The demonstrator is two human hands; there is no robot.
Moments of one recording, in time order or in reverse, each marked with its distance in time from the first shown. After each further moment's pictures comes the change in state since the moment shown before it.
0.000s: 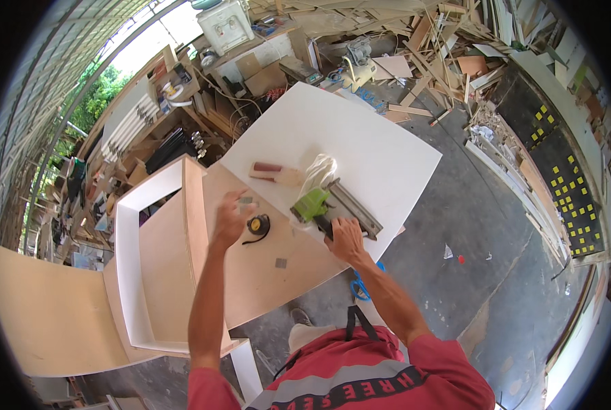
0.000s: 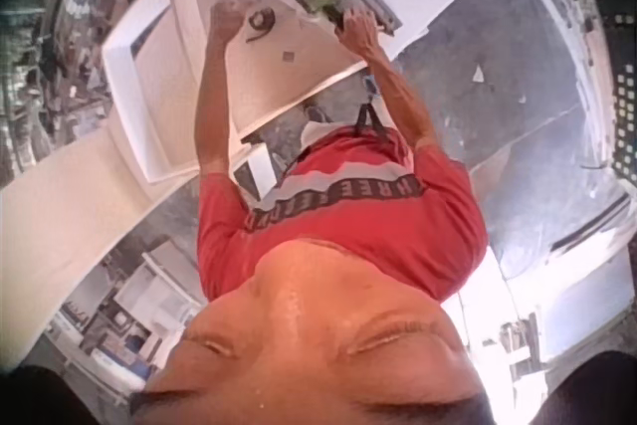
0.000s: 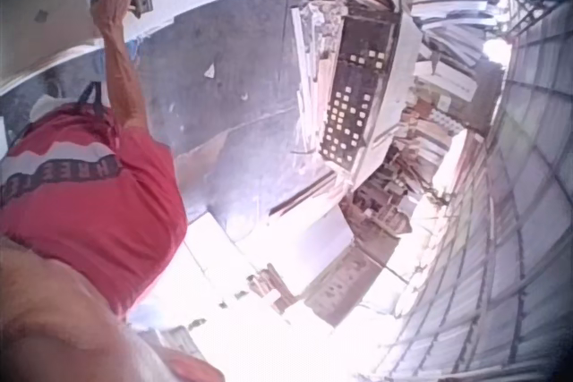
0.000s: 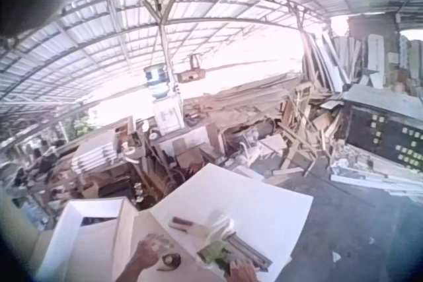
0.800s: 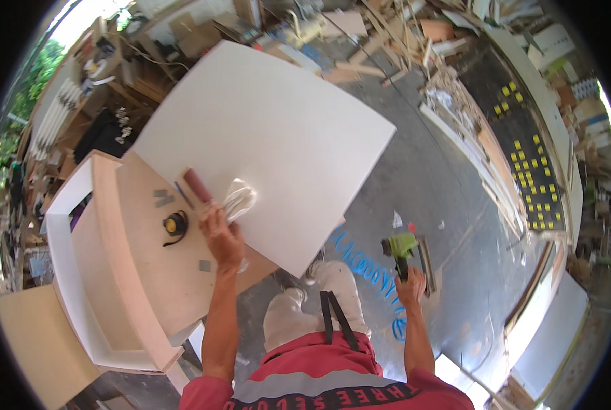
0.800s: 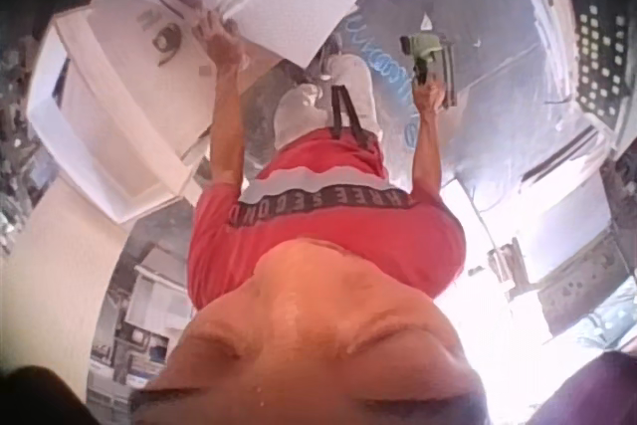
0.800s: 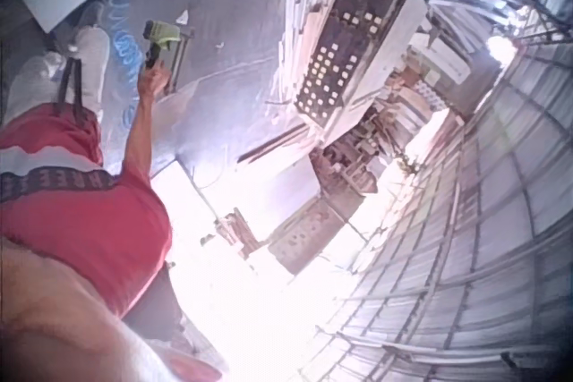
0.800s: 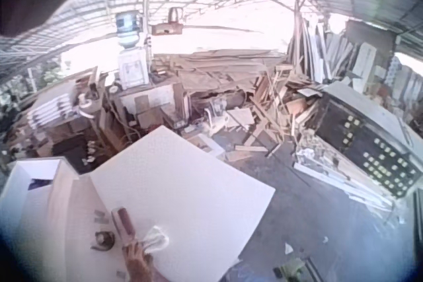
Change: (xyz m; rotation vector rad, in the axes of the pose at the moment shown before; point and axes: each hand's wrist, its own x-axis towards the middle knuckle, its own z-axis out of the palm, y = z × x) left_hand -0.030 0.001 0.240 0.397 0.387 0.120; right_hand -0.311 0.245 -0.115 -0.337 0.068 0.578
